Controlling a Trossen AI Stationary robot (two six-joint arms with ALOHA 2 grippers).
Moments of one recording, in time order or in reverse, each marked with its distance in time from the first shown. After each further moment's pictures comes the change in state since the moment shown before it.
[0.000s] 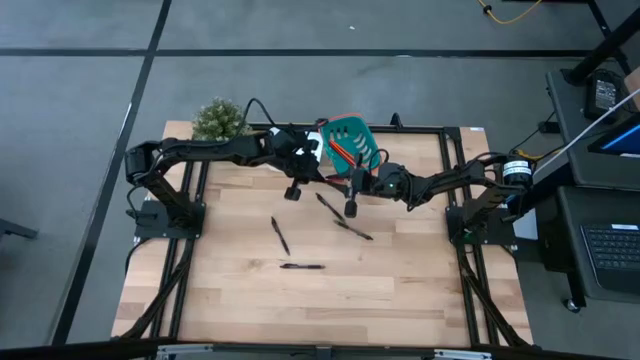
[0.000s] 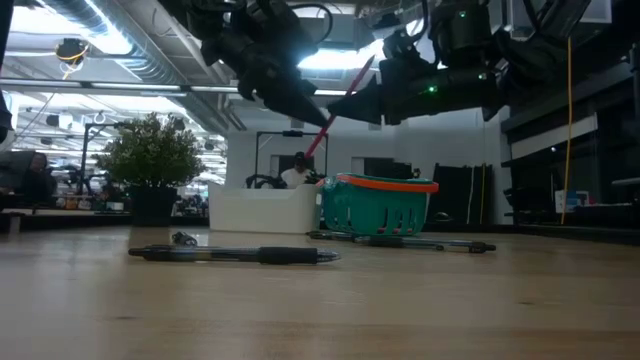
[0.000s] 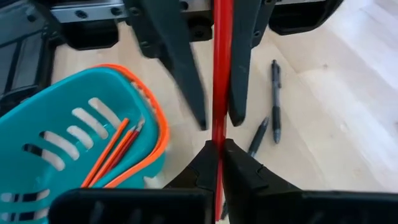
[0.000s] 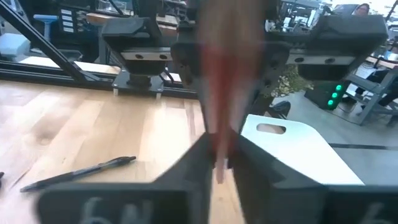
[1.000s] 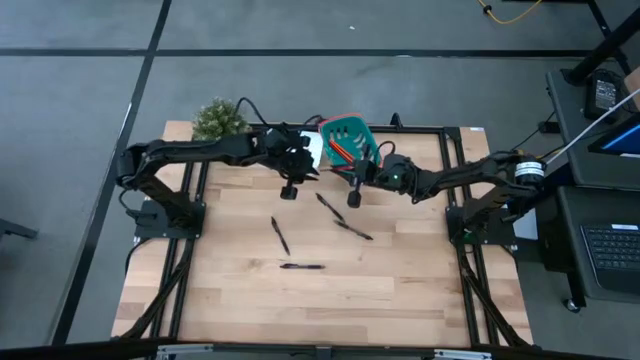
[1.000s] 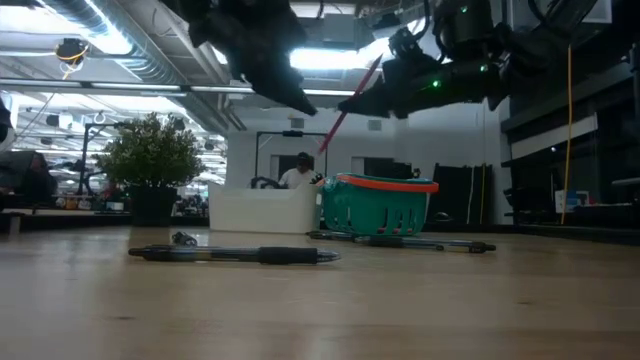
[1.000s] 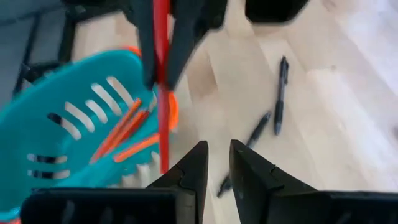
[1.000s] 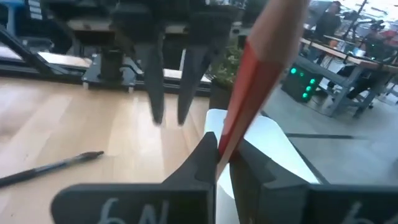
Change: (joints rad) left arm -0.010 -0.084 0.001 -0.095 -0.095 -0.089; right arm -0.049 -0.094 -0.001 -0.116 0.031 -0.037
